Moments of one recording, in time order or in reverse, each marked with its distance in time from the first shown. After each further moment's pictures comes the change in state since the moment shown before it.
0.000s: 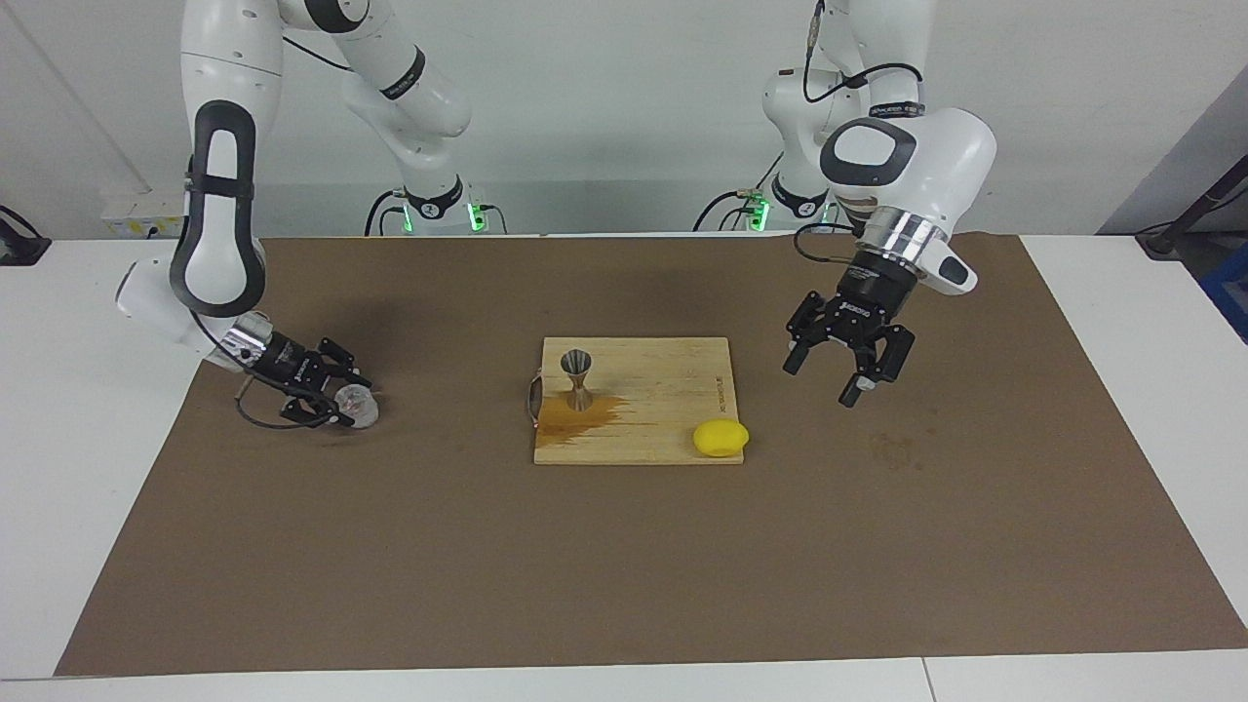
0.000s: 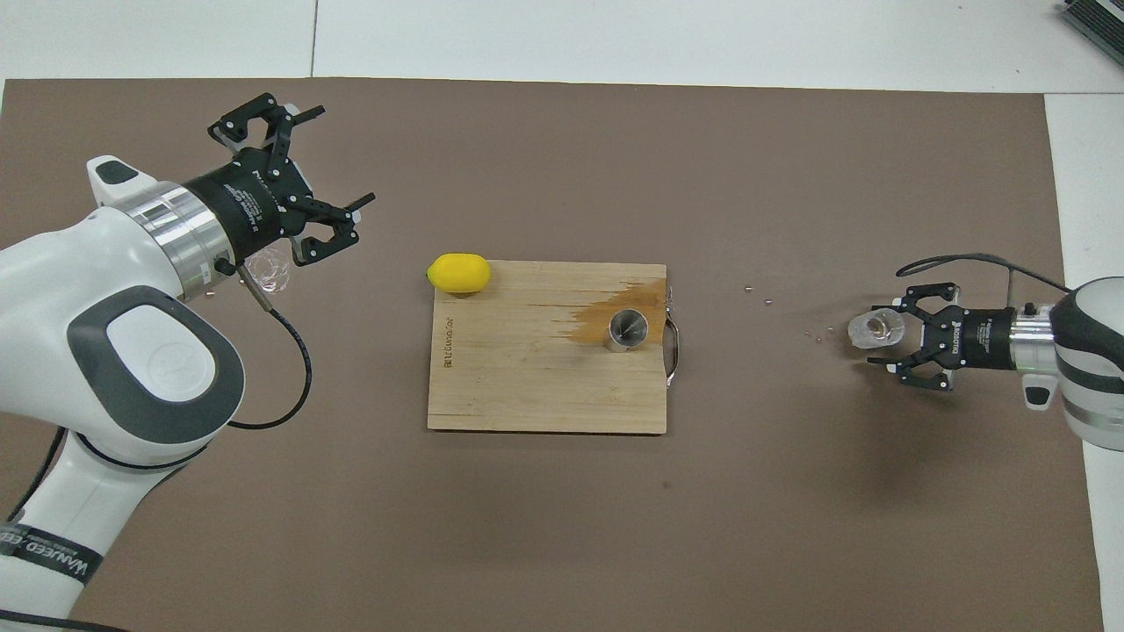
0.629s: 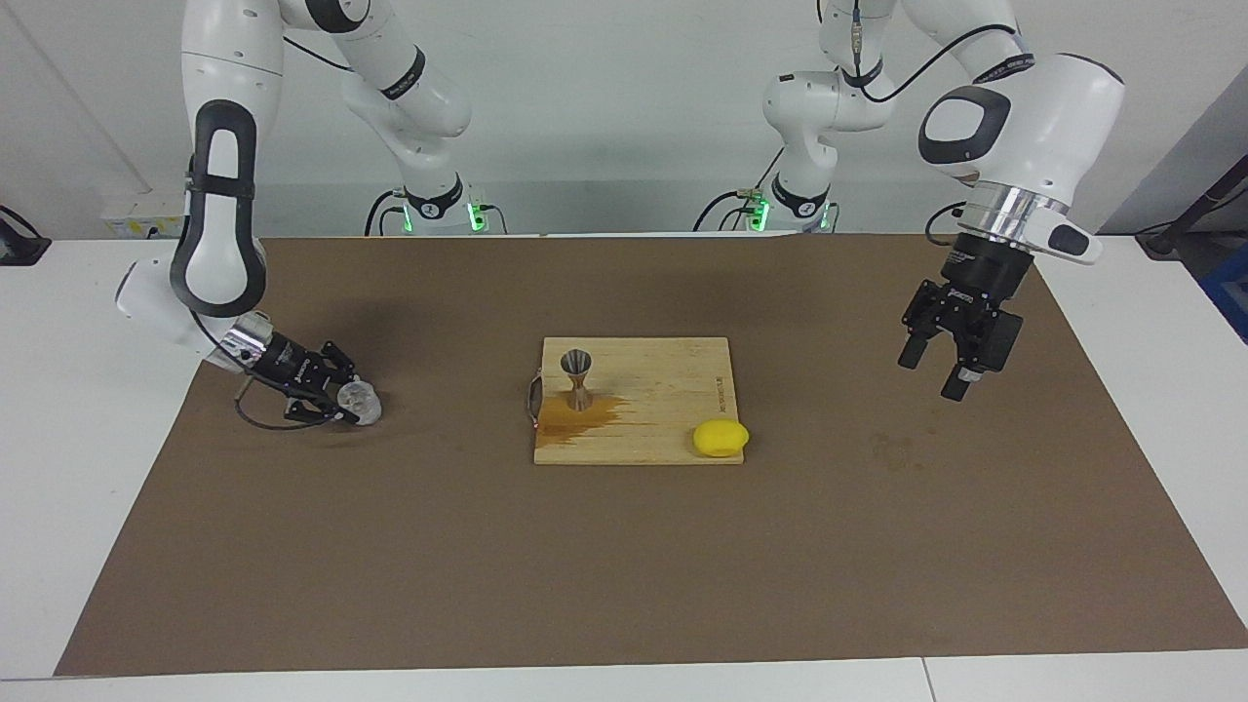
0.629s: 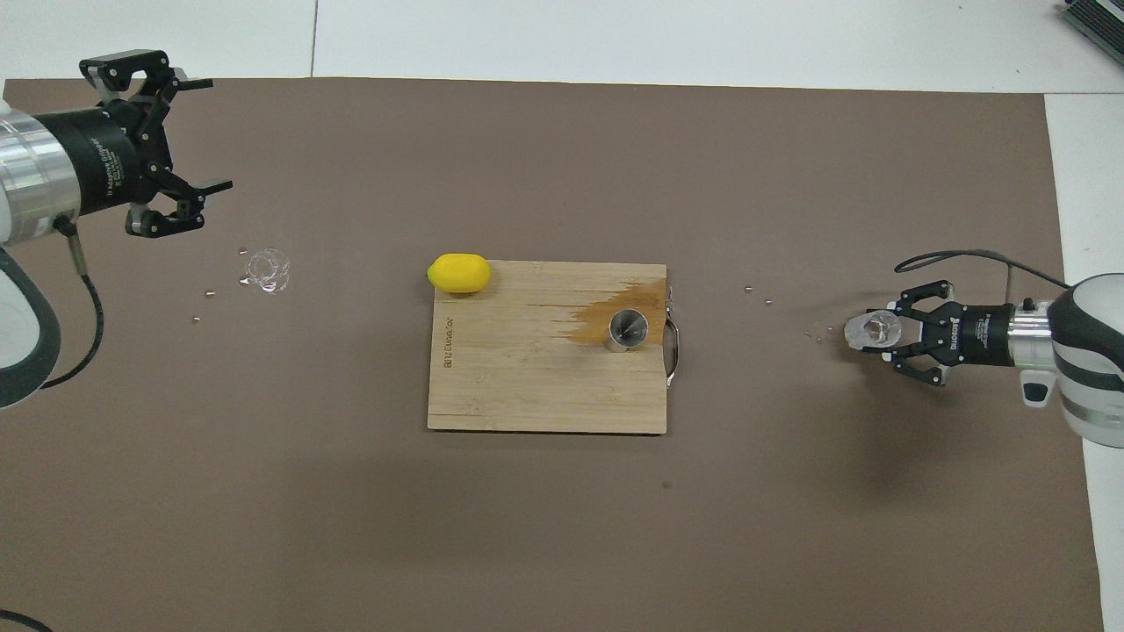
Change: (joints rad) left arm 0.207 -0.001 0.003 0.160 0.554 -0.380 0.067; right arm 0.015 -0.001 0.001 0.010 0.001 0.002 0.050
